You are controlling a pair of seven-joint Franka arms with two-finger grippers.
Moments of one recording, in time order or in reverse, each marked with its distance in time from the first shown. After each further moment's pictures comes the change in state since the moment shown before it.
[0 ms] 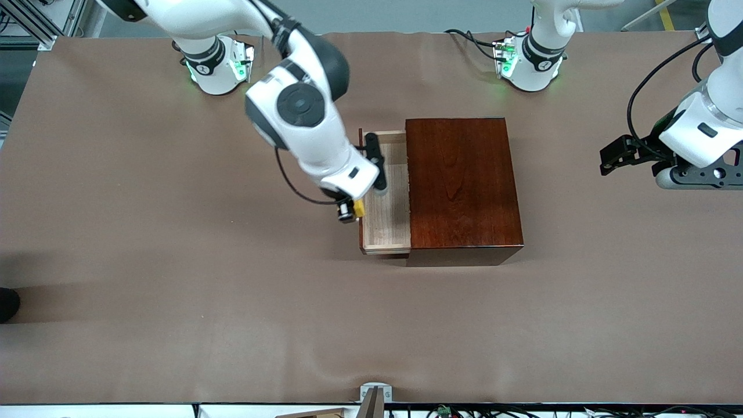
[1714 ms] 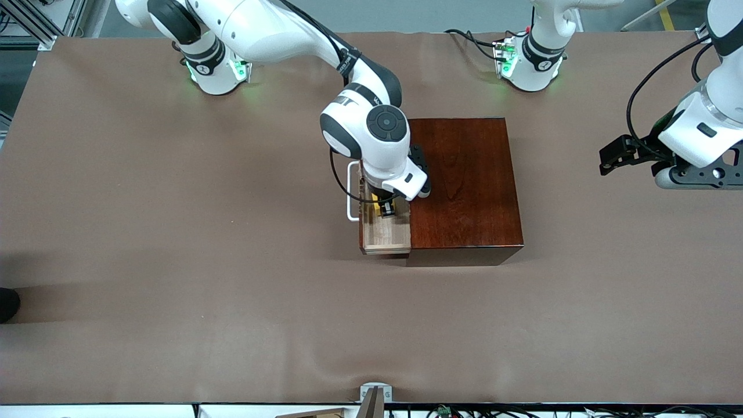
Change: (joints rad) left arm 0.000 0.000 -0.002 0.000 0.000 0.000 0.000; right arm 0.253 0.218 -0.171 0.104 -0.004 0.042 0.131
